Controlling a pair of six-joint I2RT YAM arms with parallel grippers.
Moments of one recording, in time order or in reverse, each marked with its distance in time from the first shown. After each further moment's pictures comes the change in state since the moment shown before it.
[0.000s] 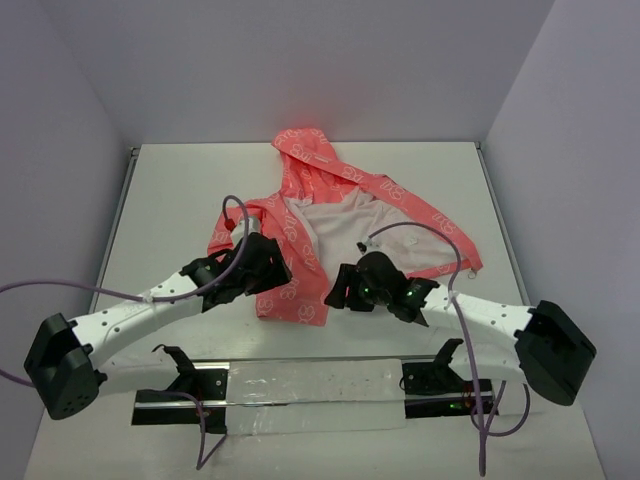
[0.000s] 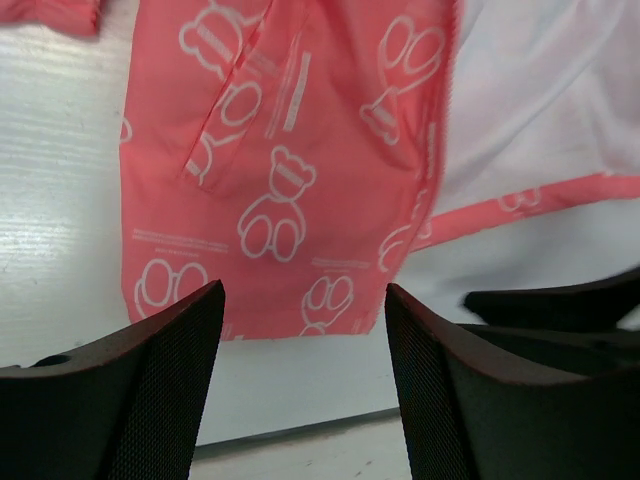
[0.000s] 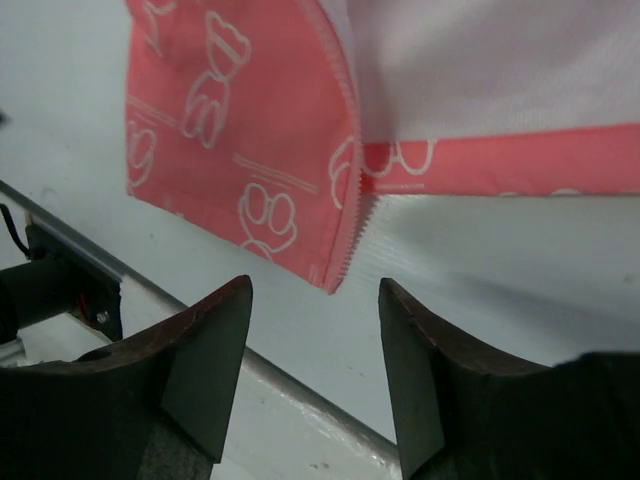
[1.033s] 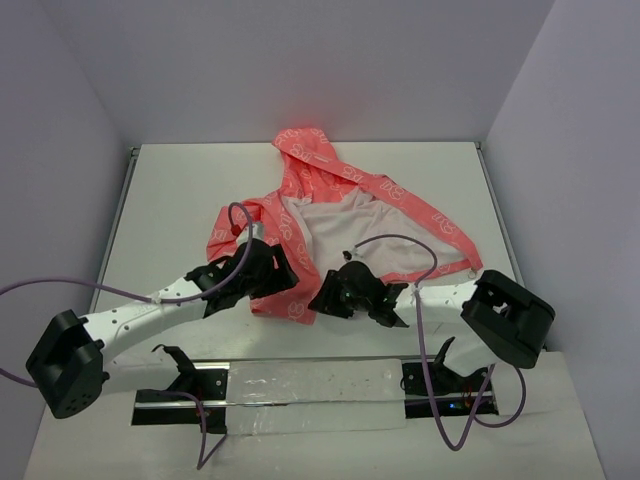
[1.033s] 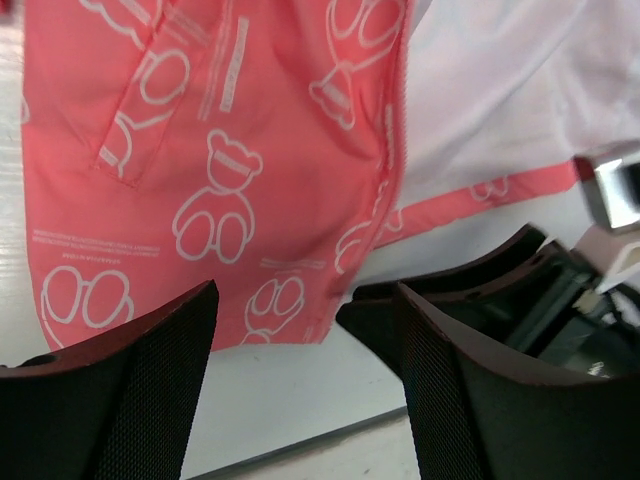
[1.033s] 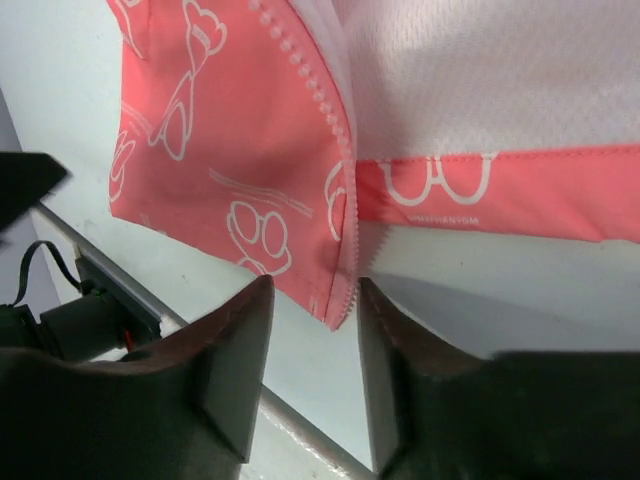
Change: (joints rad) left arm 0.032 -0.001 -0.113 0.192 0.091 0.031; right arm 0.098 0.301 -0.039 0.360 0.017 0.232
